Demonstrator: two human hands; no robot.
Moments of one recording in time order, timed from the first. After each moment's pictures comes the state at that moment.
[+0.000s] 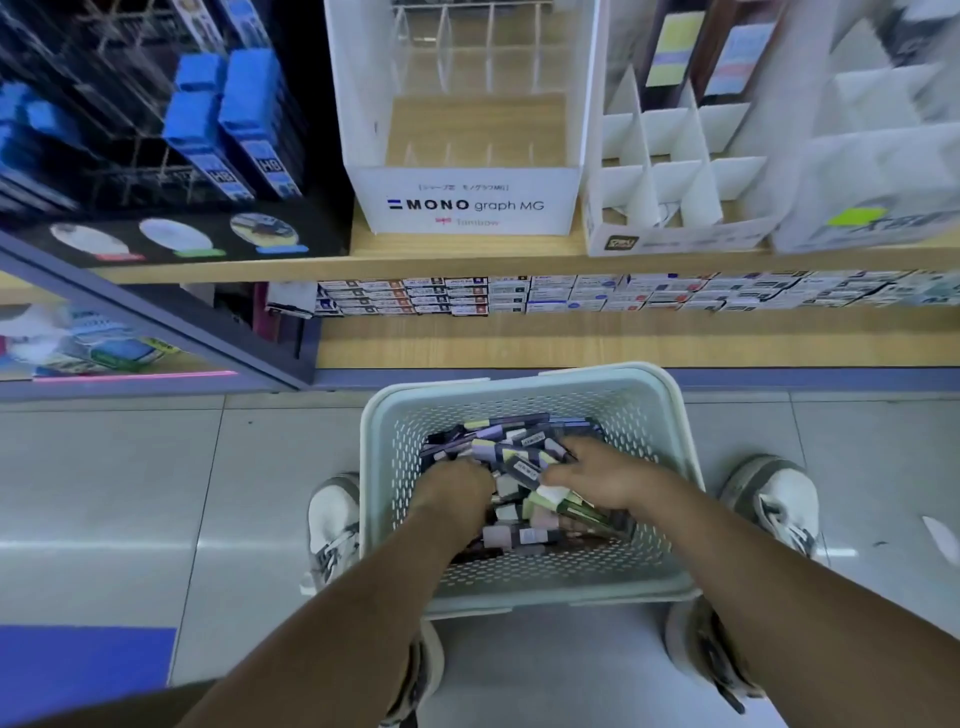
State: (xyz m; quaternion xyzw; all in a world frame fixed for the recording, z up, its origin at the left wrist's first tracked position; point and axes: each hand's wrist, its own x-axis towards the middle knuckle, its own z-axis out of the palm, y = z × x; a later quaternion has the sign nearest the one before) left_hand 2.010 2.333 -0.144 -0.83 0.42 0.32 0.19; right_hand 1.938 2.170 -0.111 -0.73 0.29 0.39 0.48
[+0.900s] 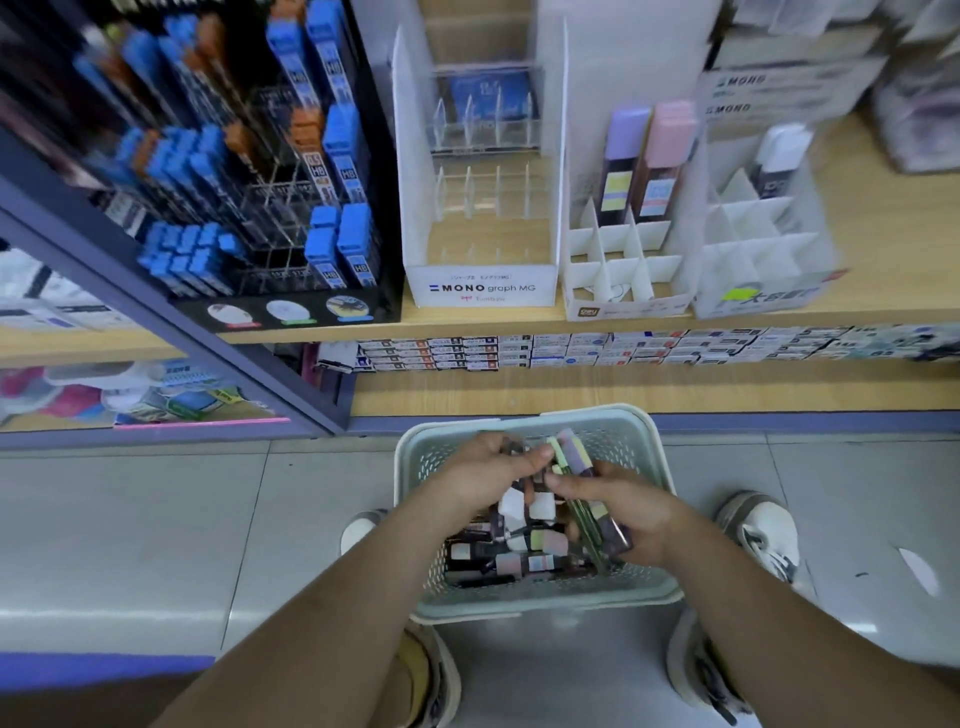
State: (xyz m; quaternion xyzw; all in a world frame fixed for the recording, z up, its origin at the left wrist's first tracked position) left_hand 2.021 2.318 -0.028 -0.75 0.05 0.50 -0.43; right_hand 1.908 2.183 -0.021 -0.43 0.36 0.23 0.79
